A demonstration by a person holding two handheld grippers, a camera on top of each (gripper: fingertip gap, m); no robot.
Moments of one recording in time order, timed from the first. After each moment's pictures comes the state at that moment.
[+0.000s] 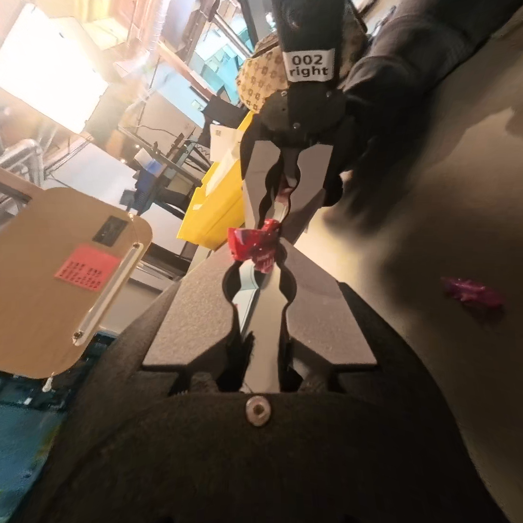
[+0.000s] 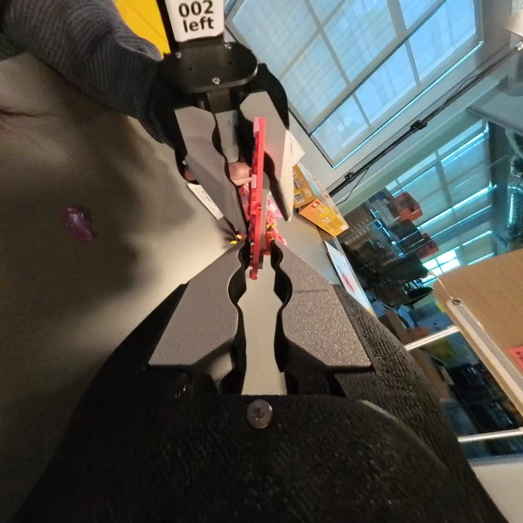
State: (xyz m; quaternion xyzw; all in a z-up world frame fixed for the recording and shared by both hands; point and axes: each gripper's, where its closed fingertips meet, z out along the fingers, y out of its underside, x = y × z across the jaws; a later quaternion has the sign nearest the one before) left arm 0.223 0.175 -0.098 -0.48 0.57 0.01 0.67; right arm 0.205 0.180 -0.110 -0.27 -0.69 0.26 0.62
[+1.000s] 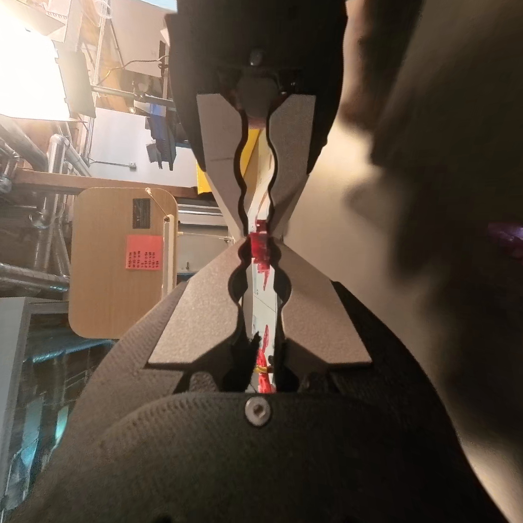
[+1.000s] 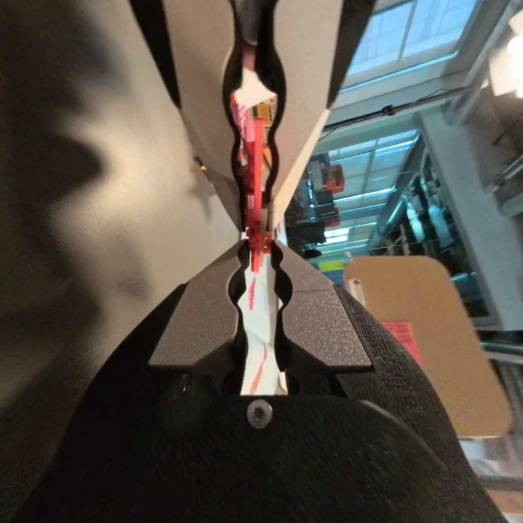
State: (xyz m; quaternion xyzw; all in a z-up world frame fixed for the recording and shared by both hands) left arm 0.221 0.201 -0.126 -0.47 0.63 0.28 0.55; right arm 0.200 0.213 -0.129 -0.22 -0.72 0.00 0.66
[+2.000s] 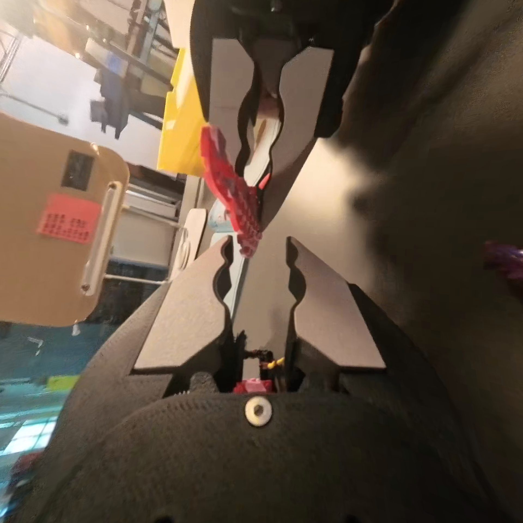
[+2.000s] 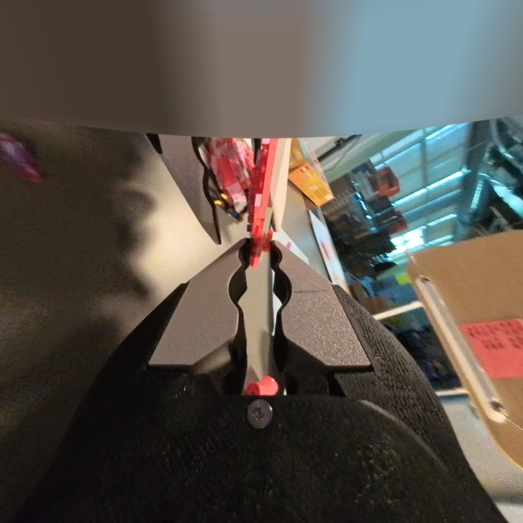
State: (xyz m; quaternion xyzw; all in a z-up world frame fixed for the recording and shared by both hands) left arm 0.212 0.208 -0.136 -0.57 0.59 0.14 0.55; right arm 0.205 0.203 -0.126 -0.28 -0.71 0.17 0.62
